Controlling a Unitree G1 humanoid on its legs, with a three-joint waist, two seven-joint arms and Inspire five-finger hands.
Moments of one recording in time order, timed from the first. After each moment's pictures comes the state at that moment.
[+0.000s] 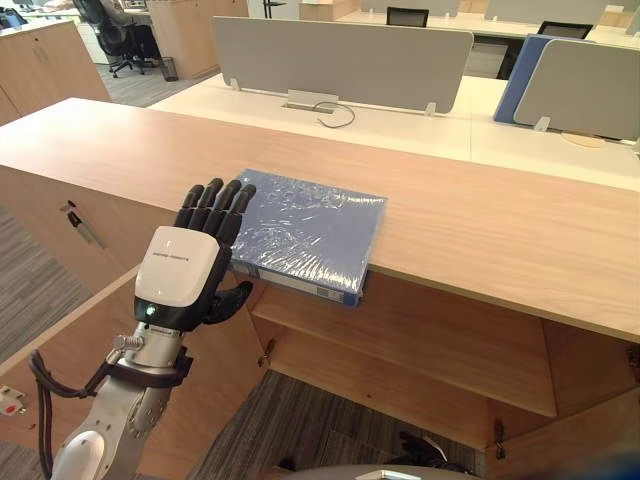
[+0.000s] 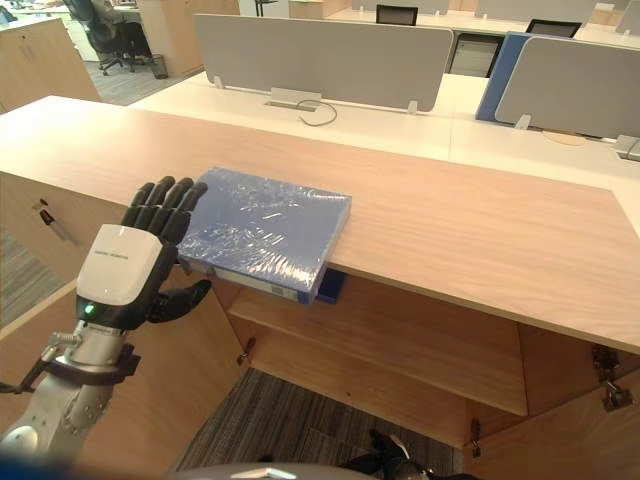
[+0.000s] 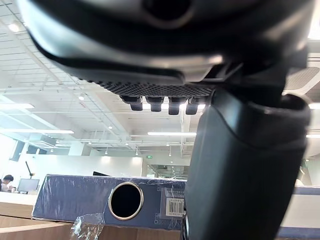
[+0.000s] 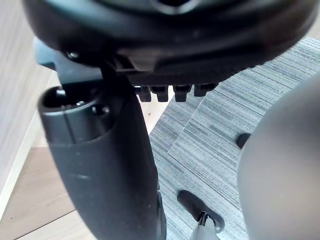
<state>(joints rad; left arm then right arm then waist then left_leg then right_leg) 0.29 0.56 0.10 -0.39 0.92 -0.20 0.34 0.01 -0.05 0.06 1.19 -0.20 -0.04 0.01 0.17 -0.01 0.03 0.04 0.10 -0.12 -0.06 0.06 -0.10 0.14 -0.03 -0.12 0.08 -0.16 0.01</state>
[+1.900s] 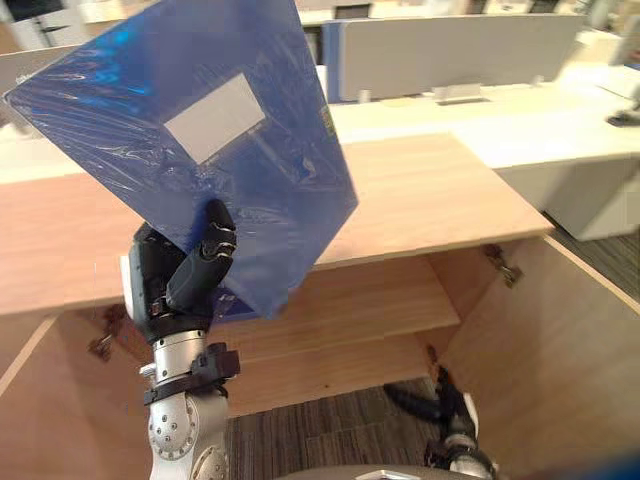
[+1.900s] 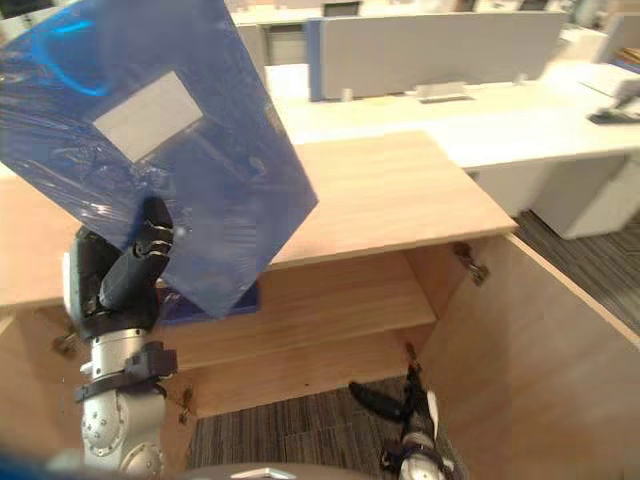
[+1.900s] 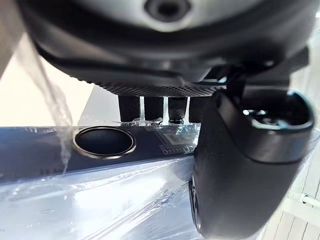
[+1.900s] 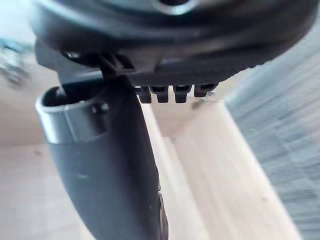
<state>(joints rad) 0.37 -0.01 -0.04 -0.64 -0.42 -0.22 0.19 0.41 0.08 -0.06 0.13 0.01 -0.02 -0.22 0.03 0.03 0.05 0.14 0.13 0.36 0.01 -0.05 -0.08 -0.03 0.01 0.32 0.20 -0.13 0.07</state>
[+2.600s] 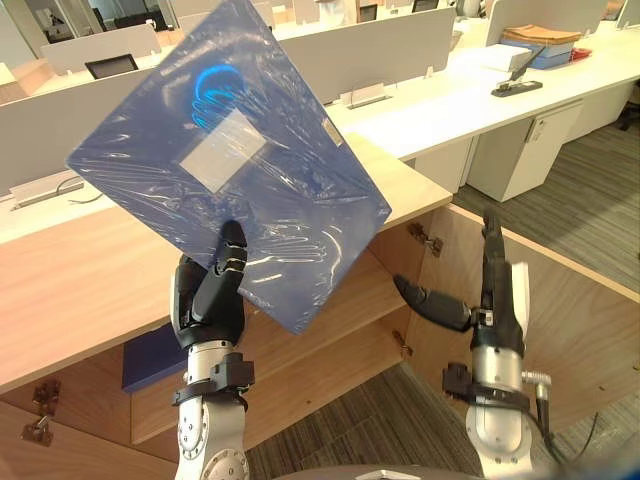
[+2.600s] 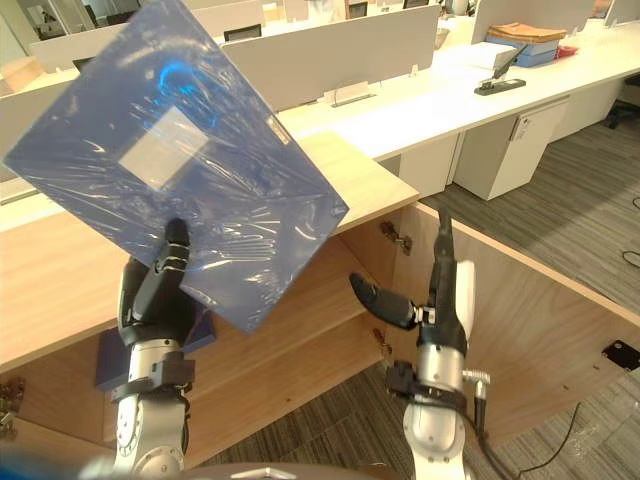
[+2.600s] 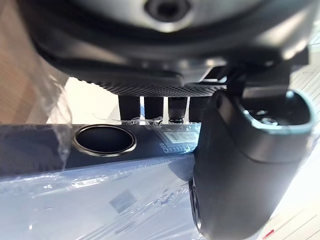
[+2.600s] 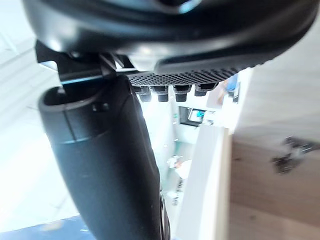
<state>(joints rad) 0.38 -0.01 -0.08 -0.46 -0.62 -0.22 0.09 0.32 -0.04 0.11 -0.57 -0.28 -0.05 -0.27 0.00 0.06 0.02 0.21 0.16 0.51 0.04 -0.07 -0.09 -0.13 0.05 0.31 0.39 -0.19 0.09</state>
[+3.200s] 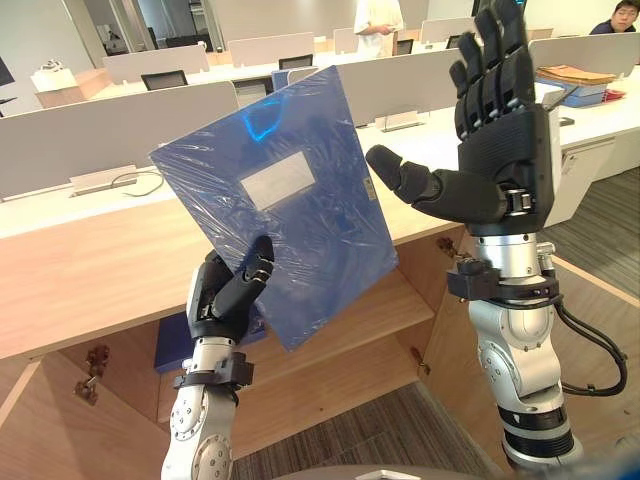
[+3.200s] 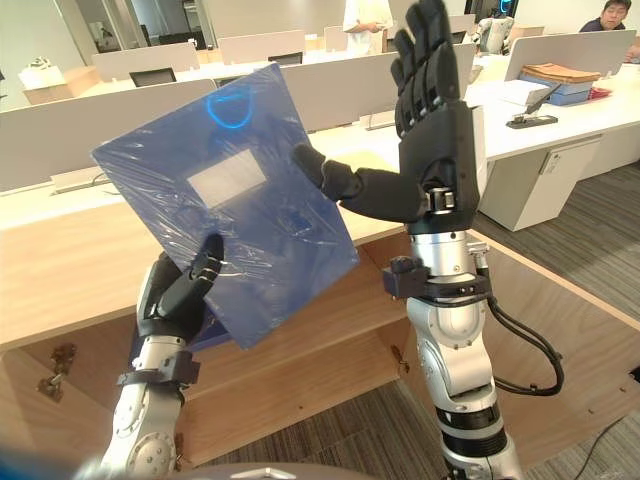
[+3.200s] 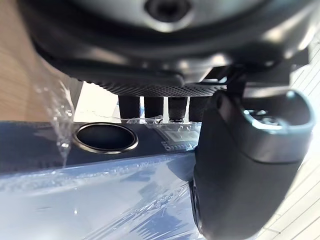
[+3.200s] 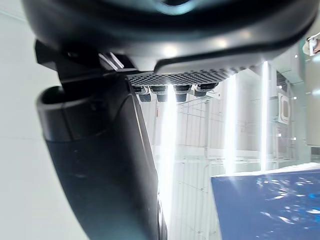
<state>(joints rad) 0.31 0.10 -0.03 -0.30 -0.58 -0.18 -0.09 -0.21 -0.25 0.08 -0.44 0.28 -0.20 -0.10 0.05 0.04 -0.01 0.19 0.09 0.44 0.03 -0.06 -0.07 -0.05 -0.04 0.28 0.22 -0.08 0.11</state>
